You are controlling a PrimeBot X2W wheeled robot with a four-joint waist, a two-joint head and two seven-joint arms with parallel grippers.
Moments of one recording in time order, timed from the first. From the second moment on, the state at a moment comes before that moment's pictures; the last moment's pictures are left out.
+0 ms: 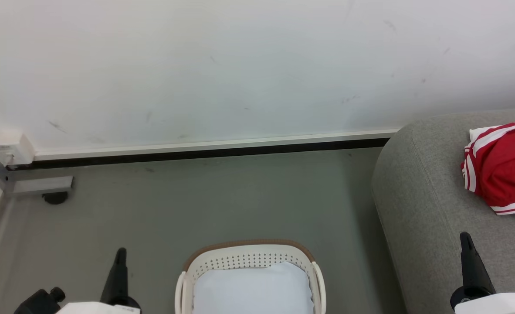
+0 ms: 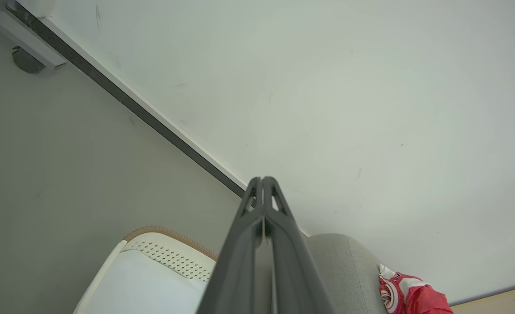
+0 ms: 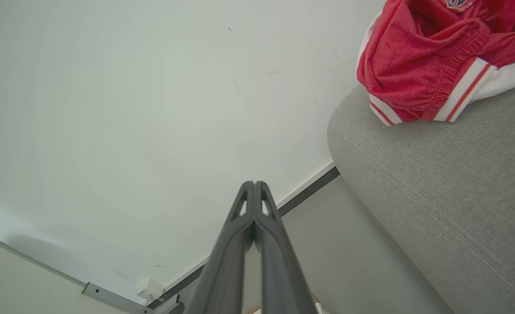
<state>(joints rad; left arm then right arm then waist) -0.04 0.04 0.05 0.21 -0.85 -0.11 -0.09 -0.06 -0.09 0.03 0.21 0.94 0.13 -0.11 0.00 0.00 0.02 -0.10</state>
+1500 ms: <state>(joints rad) -0.08 0.04 0.09 0.23 -1.32 -0.12 0.04 -0.09 -0.08 -0.04 0.23 1.37 0.13 0.02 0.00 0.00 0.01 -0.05</state>
